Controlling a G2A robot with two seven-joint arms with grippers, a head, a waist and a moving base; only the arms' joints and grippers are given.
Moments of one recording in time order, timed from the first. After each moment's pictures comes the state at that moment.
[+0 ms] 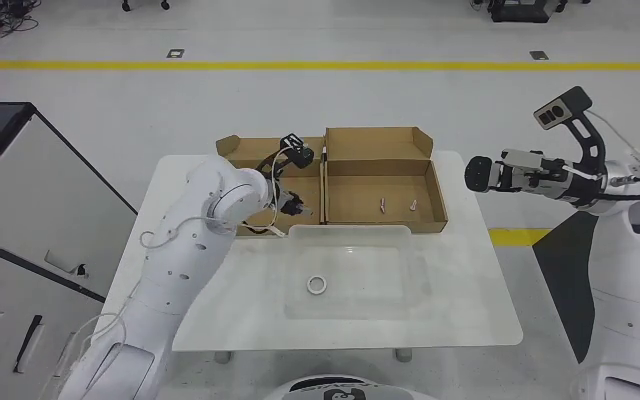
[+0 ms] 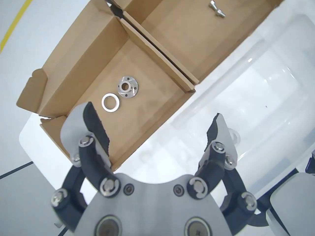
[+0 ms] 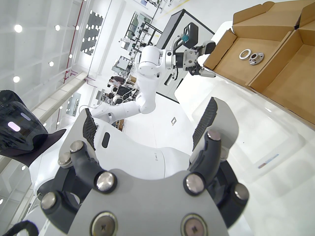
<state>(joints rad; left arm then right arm) 1.01 -1.26 -1.08 -1.70 1.02 -0.33 -1.35 -1.23 -1.05 1.86 -1.71 0.44 0.10 1.54</state>
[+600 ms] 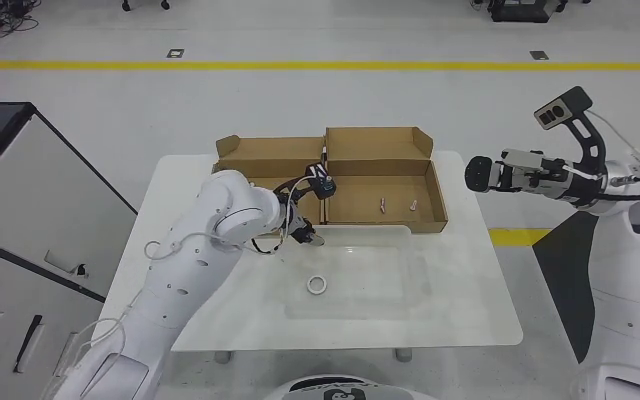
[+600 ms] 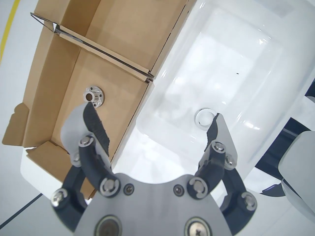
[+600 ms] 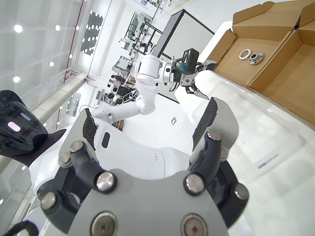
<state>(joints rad) 1.03 -1.23 -1.00 -1.76 0.92 -0.45 -1.37 -1.23 -1.05 1.86 -1.71 0.44 0.10 1.54</state>
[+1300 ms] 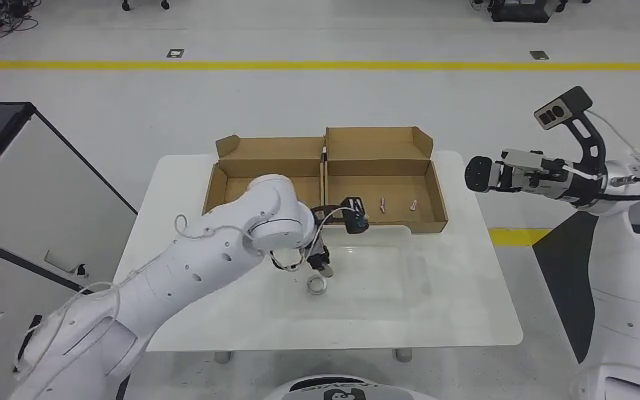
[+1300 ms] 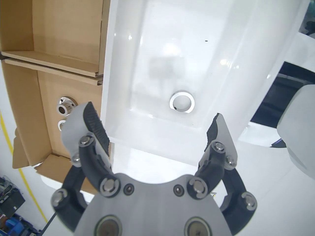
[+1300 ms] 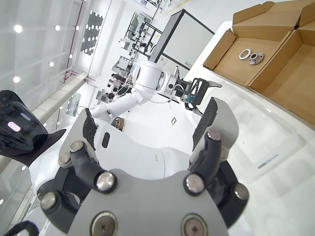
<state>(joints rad) 0.71 -1.14 -0.54 -1.73 0.65 -0.37 -1.45 -1.23 -1.05 1.86 -1.71 0.44 0.10 1.54</state>
